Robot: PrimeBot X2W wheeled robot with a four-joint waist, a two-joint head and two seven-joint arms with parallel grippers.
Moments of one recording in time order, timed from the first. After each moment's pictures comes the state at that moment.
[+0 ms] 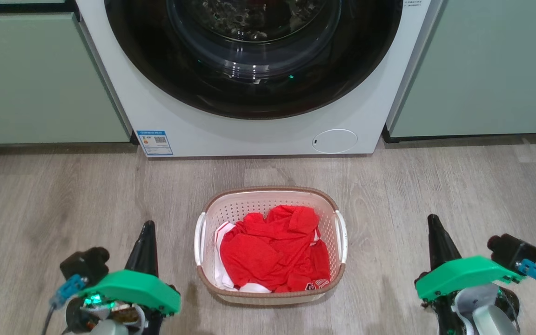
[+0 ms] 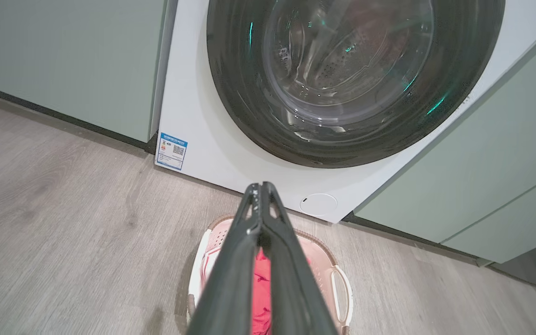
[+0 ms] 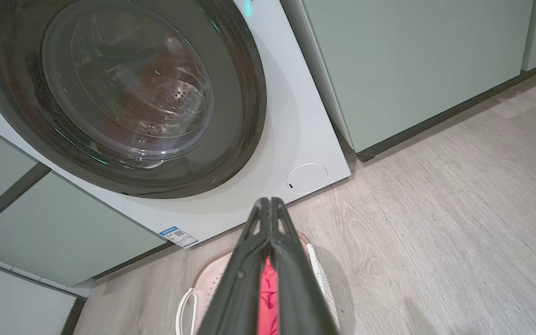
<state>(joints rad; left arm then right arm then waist) 0.00 0.06 -0.19 0.24 -0.56 0.00 -0.19 -0.03 -0.05 0.10 0.26 0.68 0.12 -0.18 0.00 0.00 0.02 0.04</state>
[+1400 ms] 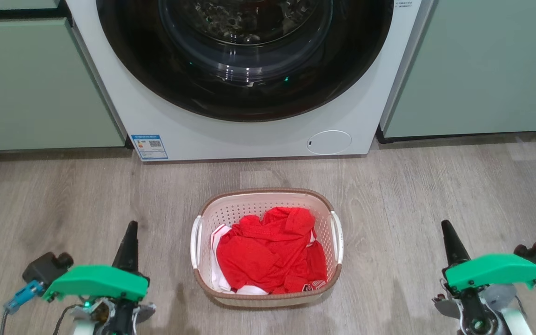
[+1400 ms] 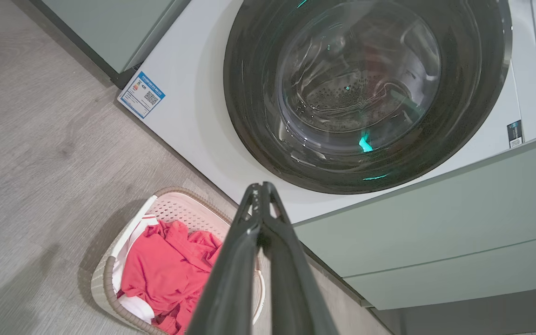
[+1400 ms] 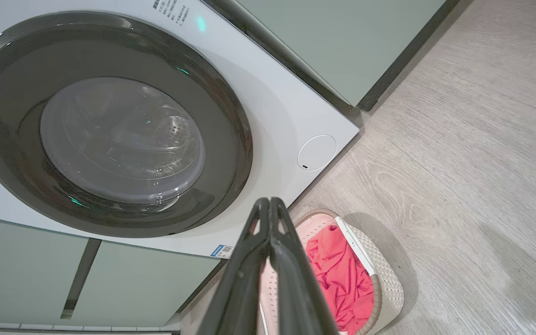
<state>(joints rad) -0.01 0.06 -0.10 0.25 -1.02 -0.05 -0.08 -0.04 -0.06 0.02 0.27 1.08 0.12 -0.08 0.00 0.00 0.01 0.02</state>
